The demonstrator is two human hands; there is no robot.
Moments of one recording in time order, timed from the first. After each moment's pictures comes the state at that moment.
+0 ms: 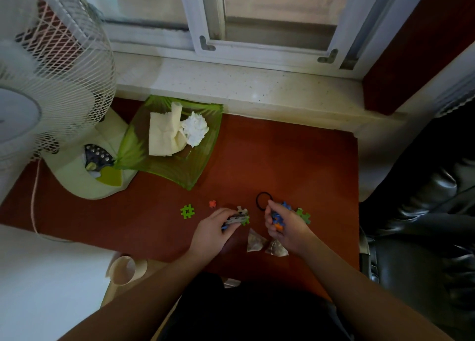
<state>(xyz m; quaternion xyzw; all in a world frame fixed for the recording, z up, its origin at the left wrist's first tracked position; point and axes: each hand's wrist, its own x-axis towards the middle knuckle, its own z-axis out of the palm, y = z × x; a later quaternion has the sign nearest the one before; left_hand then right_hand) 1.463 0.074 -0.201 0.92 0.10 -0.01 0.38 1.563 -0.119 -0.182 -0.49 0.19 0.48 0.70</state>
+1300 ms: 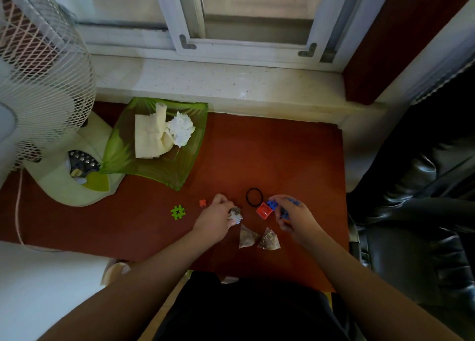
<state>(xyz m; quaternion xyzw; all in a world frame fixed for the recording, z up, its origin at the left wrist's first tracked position) 1.505 0.059 -0.184 0.93 0.11 -0.23 0.27 1.569 -0.149 -0.171 -0.64 0.19 0.38 0.65</state>
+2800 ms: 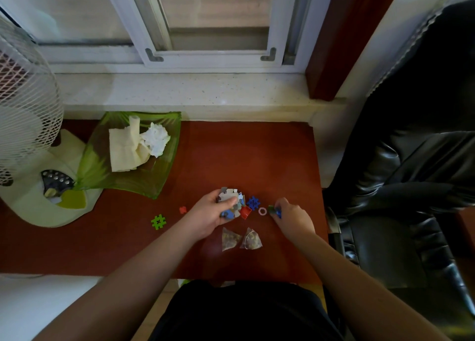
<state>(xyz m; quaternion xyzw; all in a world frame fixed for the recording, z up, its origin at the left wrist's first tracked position) 1.538 0.019 -0.152 0.54 0.33 -0.23 0.74 1.569 -0.201 -0.206 -0.95 -0.04 0.24 0.19</state>
